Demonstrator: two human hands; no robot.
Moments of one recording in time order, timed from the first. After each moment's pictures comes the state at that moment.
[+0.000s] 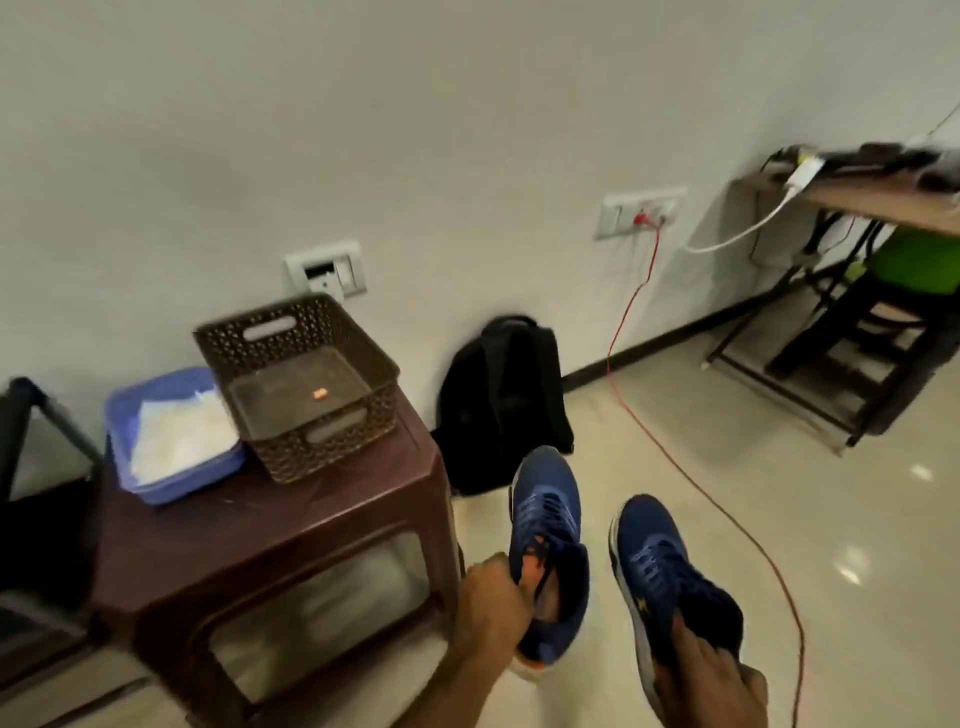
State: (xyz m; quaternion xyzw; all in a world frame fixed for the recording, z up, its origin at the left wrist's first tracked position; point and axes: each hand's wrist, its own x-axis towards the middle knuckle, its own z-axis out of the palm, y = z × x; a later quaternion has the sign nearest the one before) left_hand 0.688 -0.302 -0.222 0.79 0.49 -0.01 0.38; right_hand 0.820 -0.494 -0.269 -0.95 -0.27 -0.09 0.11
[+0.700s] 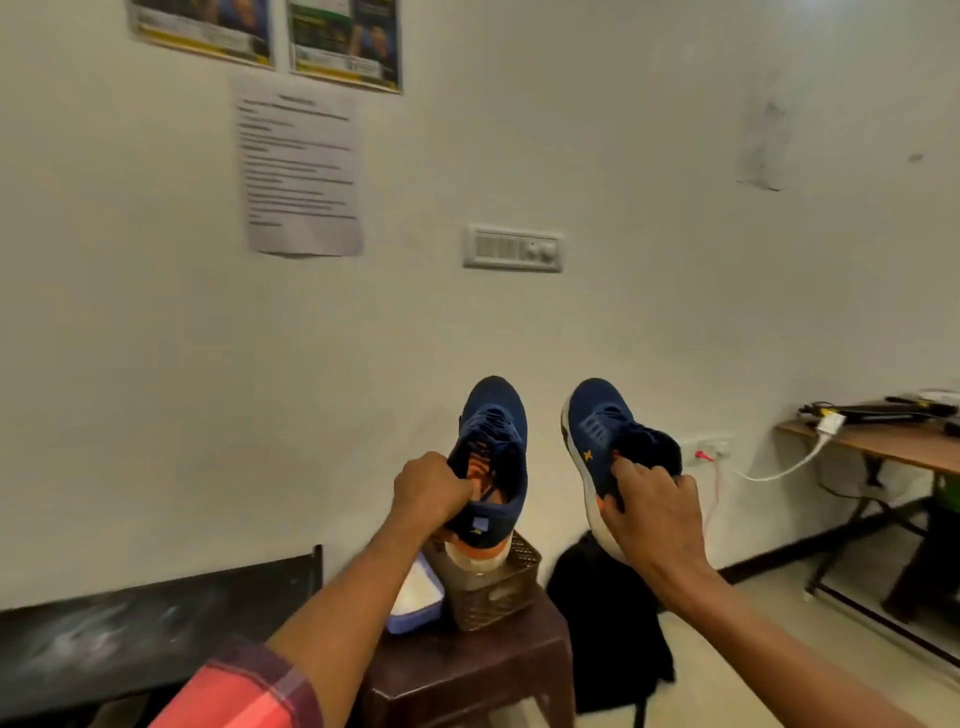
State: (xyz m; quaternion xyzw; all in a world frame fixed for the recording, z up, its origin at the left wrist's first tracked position) left_hand 0.436 -0.214 0.186 0.79 0.51 0.26 0.22; right_hand 0.637 -0.374 0.166 -0.79 -0.47 -0.33 0.24
